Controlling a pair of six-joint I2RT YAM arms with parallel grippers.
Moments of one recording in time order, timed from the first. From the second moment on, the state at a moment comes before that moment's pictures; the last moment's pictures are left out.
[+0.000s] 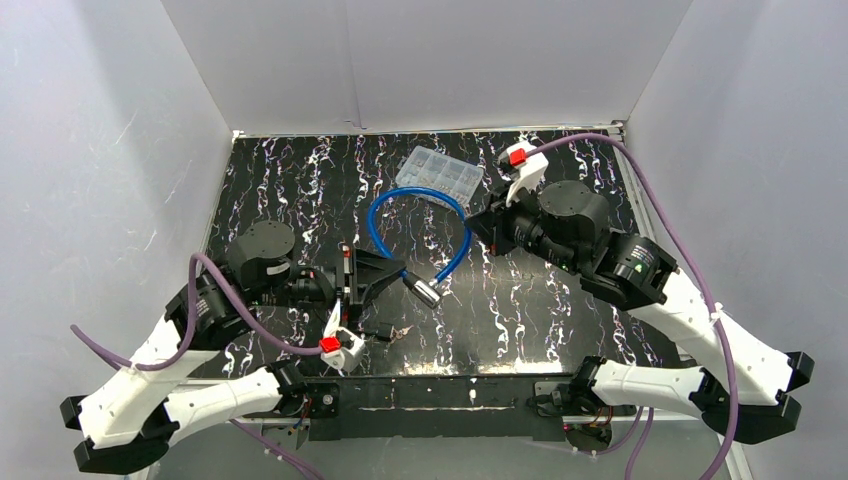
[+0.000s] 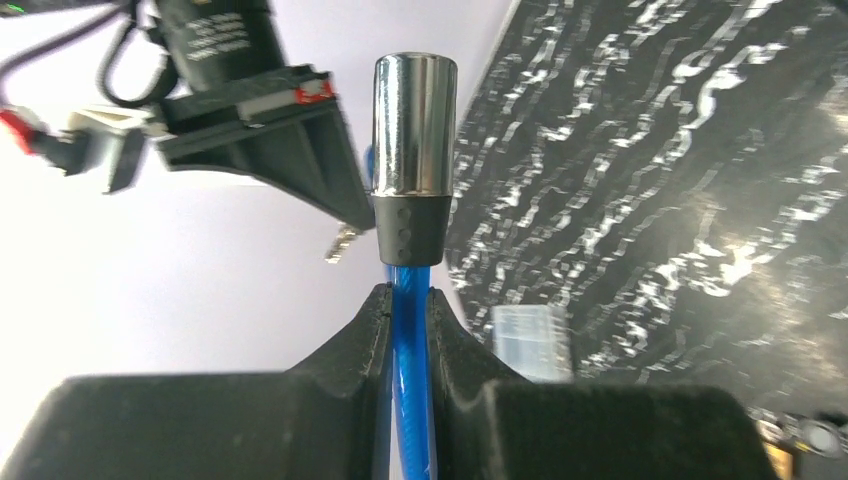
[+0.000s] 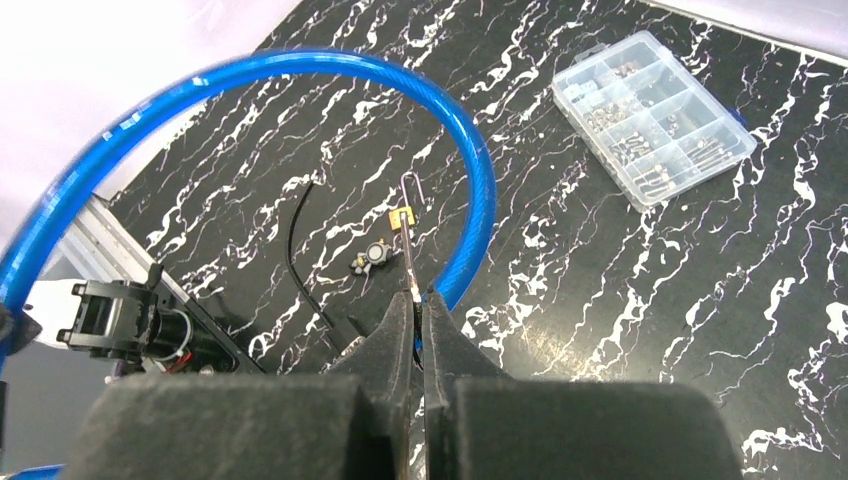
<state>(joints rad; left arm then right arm) -0.93 0.82 1.28 -0.82 0.55 1.47 1.00 1.04 1.39 -0.65 0.18 0.29</state>
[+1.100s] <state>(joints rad) -0.89 1.19 2.06 -1.54 0.53 0.74 1.02 1.06 1.62 -0.77 -0.04 0.12</state>
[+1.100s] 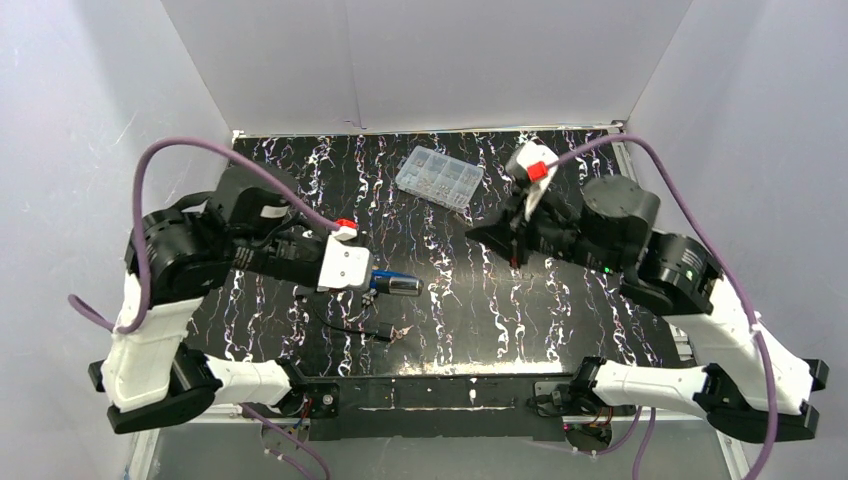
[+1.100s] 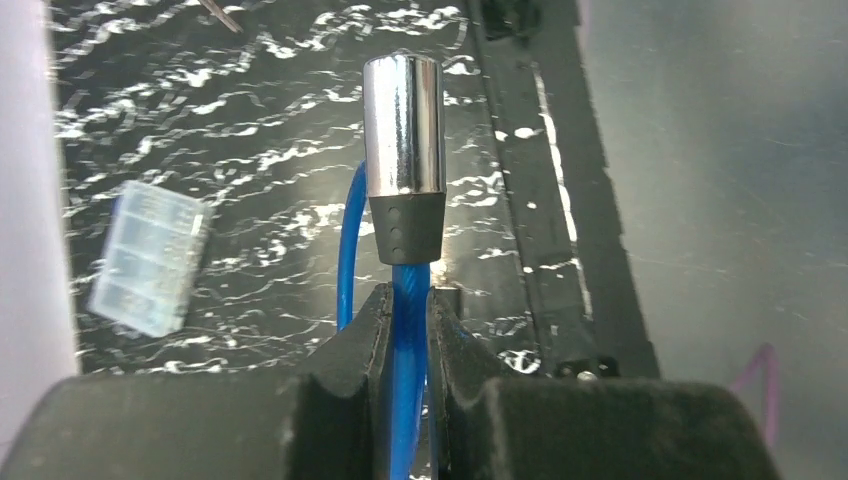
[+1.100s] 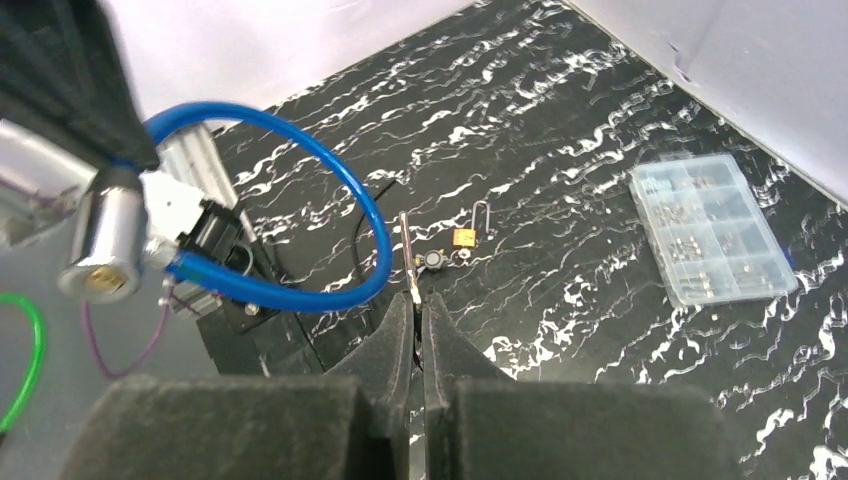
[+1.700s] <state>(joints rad) -0.87 1.08 1.70 -1.63 0.72 0.74 1.12 1.00 1.51 -0.93 -0.37 -0.12</state>
